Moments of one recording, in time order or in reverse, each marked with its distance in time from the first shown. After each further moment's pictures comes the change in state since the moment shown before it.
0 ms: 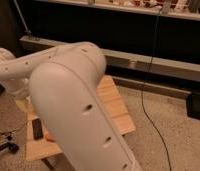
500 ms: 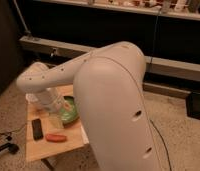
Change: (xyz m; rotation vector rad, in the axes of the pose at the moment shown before) arm 0.144 0.001 0.061 -0.131 0.215 -0.034
